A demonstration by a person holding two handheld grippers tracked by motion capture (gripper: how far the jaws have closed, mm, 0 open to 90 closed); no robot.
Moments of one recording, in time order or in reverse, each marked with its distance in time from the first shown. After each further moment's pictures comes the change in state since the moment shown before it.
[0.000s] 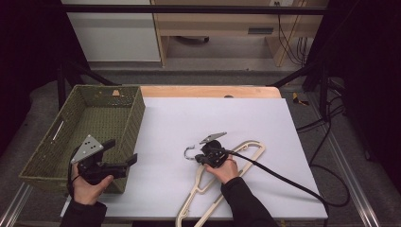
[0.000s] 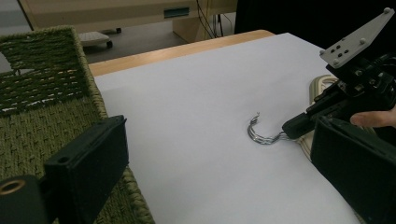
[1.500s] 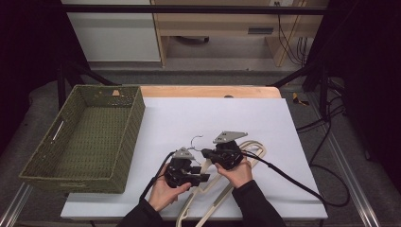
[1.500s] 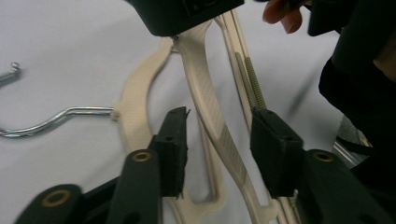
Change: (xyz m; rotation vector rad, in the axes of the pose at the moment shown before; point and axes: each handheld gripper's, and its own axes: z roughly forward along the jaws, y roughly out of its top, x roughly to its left) left arm -0.136 -0.020 0.154 0.388 -0.430 -0.084; right arm 0.013 0.002 -0.079 -0.202 0.027 -0.090
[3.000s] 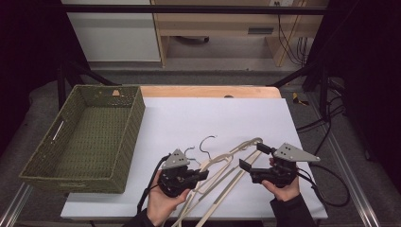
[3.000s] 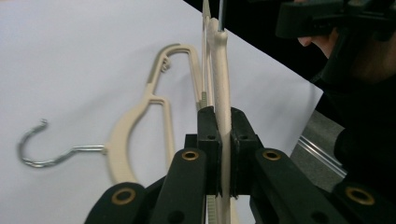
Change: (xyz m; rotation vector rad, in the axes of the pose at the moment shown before) left arm -0.054 0.012 -0.066 -0.183 0.070 0.097; right arm -0.022 -0.053 -0.124 -0.328 -0.139 0.048
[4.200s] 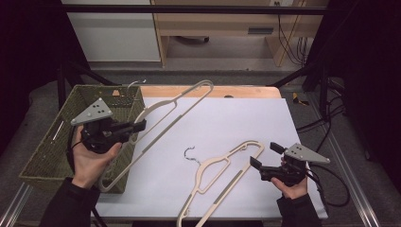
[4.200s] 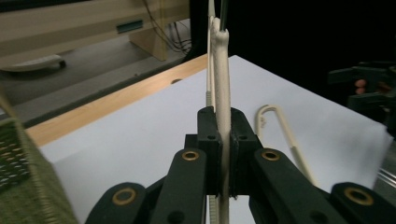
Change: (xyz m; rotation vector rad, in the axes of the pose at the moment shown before) left arm 0.090 0.071 -0.144 -0.139 0.223 0.126; right arm -0.024 -0.012 -0.010 0.000 -0.098 0.056
